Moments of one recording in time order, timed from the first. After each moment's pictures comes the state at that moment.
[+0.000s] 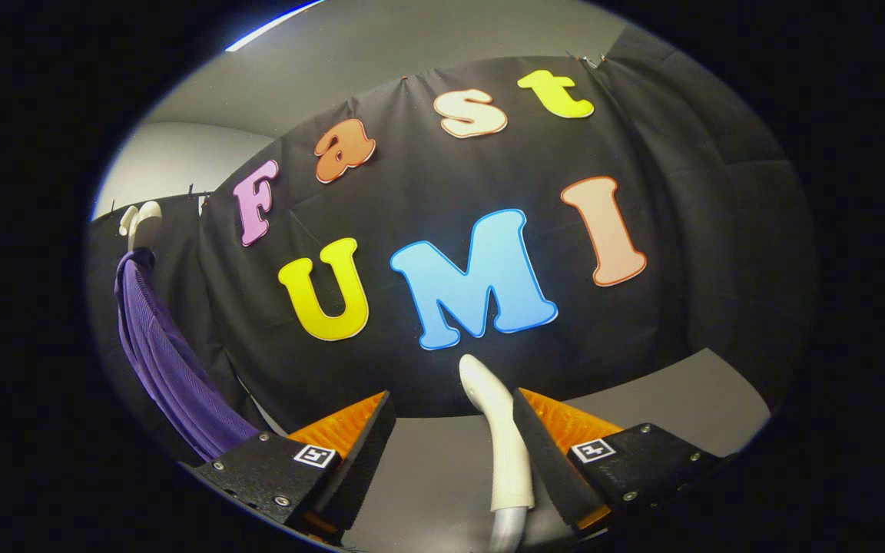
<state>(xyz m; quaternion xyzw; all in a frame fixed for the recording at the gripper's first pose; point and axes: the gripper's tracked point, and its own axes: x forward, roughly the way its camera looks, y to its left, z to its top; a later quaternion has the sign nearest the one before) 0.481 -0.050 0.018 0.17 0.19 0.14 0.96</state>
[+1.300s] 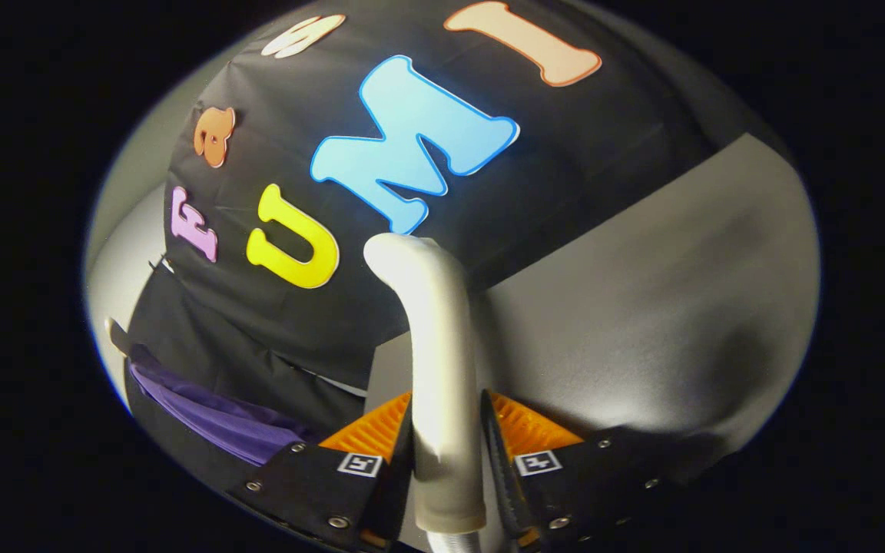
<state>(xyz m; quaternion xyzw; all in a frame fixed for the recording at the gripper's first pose) 0.479 -0.039 -0.098 0.39 0.44 0.19 0.79</state>
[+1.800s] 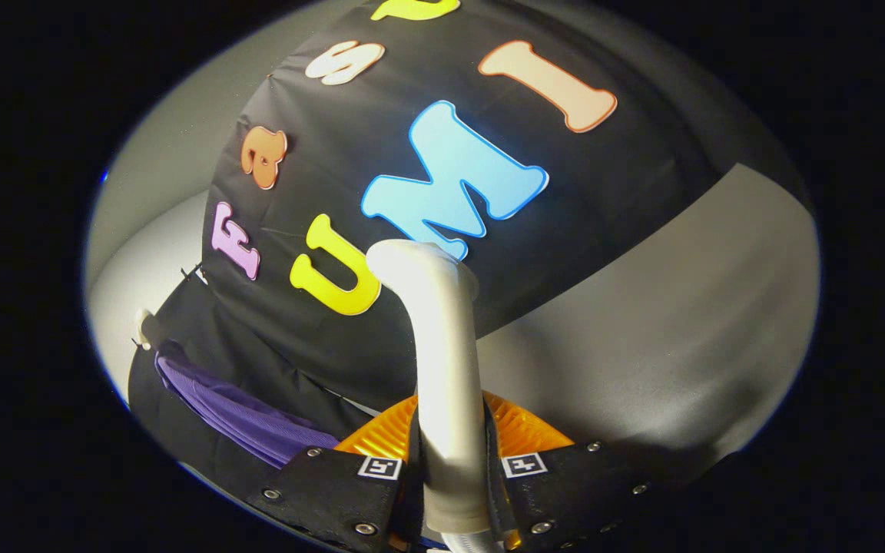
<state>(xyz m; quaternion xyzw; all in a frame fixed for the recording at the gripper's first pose) 0.439 -0.048 -0.034 0.35 0.33 0.20 0.86</state>
